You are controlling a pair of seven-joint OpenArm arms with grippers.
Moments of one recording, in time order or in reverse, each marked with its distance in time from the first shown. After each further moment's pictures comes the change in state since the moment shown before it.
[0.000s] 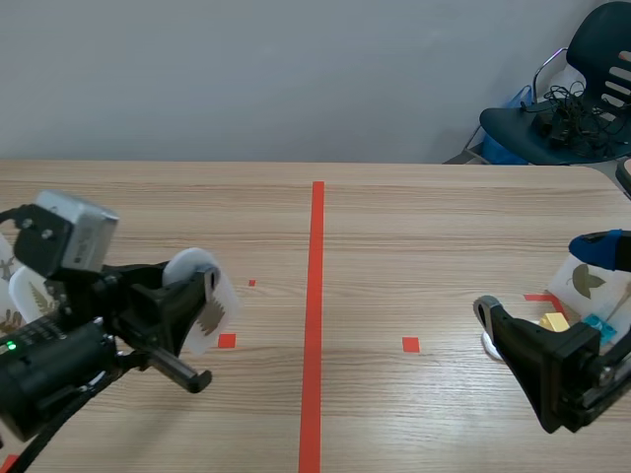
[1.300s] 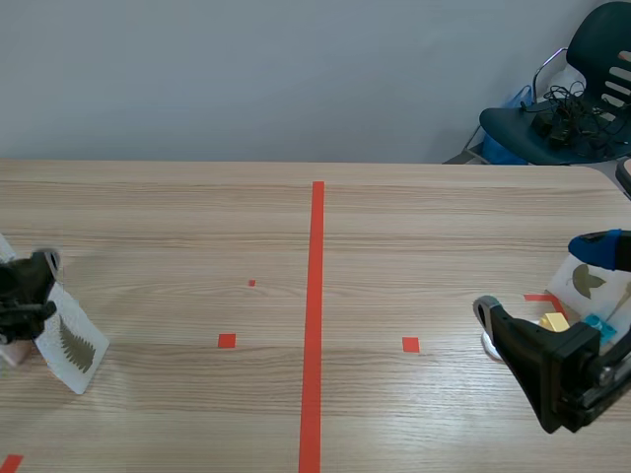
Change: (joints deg) left arm 1.5 1.0 -21.4 -0.9 -10.2 6.9 6.3; right arm 0.0 0.0 0.0 0.0 0.0 0.0 0.0
